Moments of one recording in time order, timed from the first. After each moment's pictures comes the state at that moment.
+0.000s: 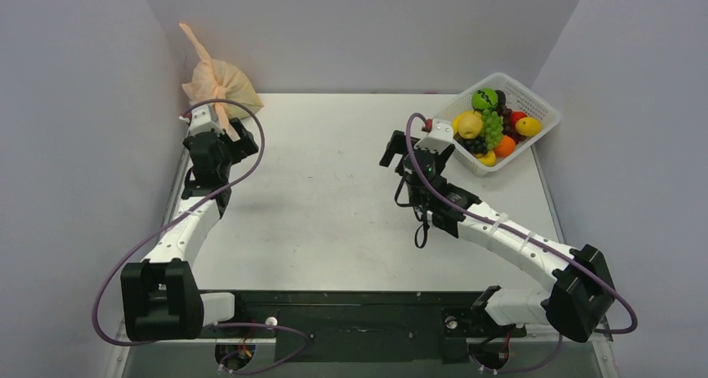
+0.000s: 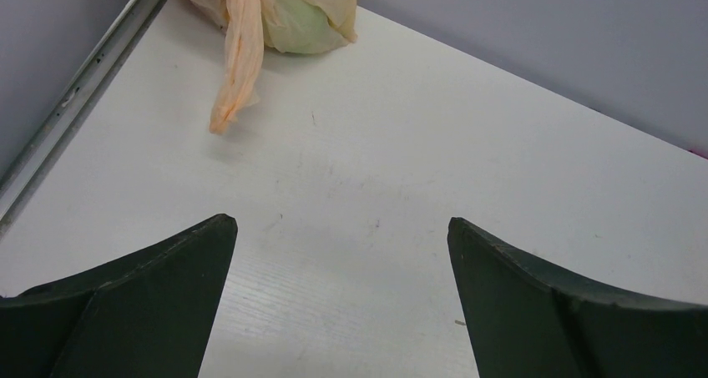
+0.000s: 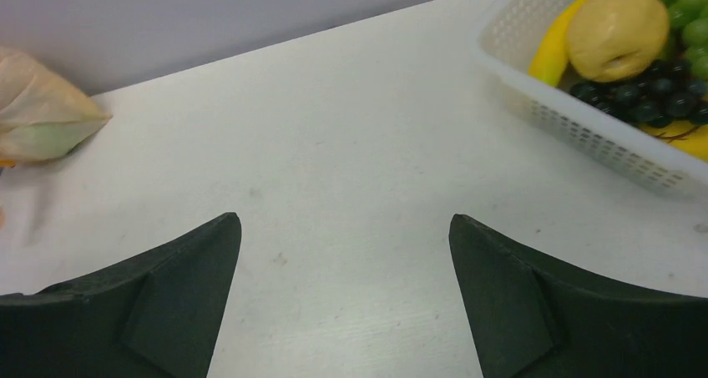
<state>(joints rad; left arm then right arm) 0.01 1.25 0.80 0.20 -0.13 -0.36 0.71 1.27 0.93 0.05 0.73 0.46</state>
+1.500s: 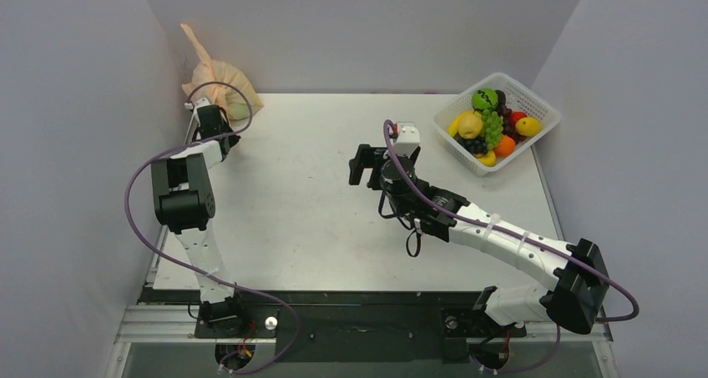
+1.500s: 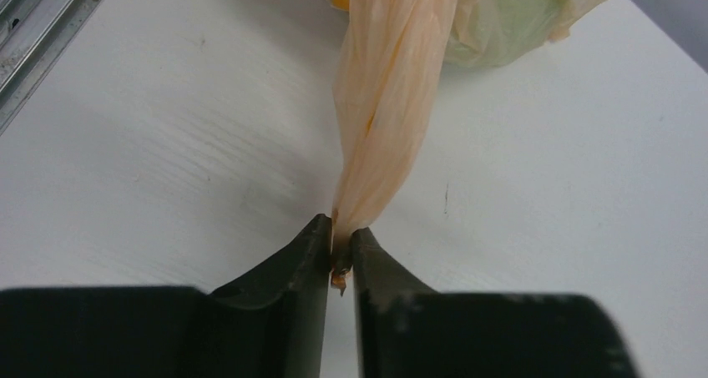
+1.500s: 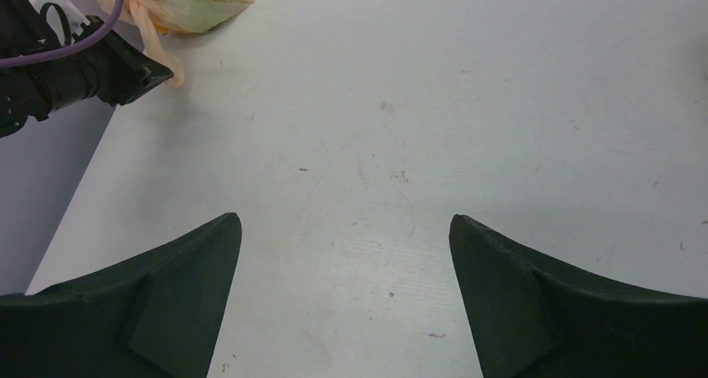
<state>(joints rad) 0.15 2.09 1.39 0.09 -0.13 -0.46 0.92 1.30 1.04 -0.07 0.55 0.51</state>
